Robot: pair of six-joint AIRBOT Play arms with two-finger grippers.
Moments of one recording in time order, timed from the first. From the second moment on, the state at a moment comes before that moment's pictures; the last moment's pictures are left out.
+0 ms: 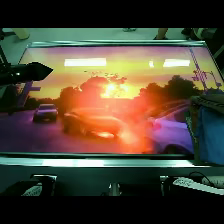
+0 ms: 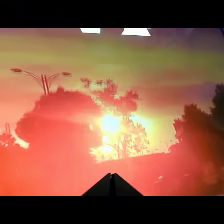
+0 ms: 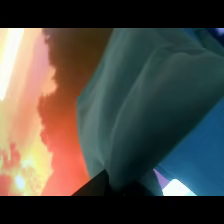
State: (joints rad) left arm 0.01 -1.12 1.36 0.92 -0.98 -1.31; right arm -1.05 -1.44 2.01 -1.03 1.82 1.84
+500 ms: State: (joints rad) left arm -0.02 -1.12 1.36 0.92 -0.98 -1.30; right arm -0.99 -1.20 1.30 -1.57 1.83 1.73
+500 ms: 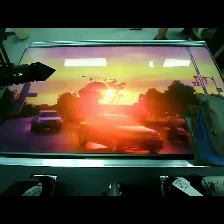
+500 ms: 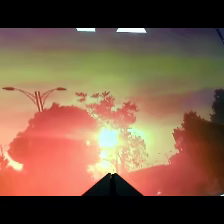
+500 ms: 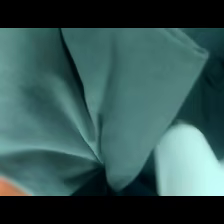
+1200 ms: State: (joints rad) left arm -0.17 -1.39 1.64 1.61 -1.18 -1.57; right arm -0.37 -1.27 1.69 -1.57 1.38 1.61
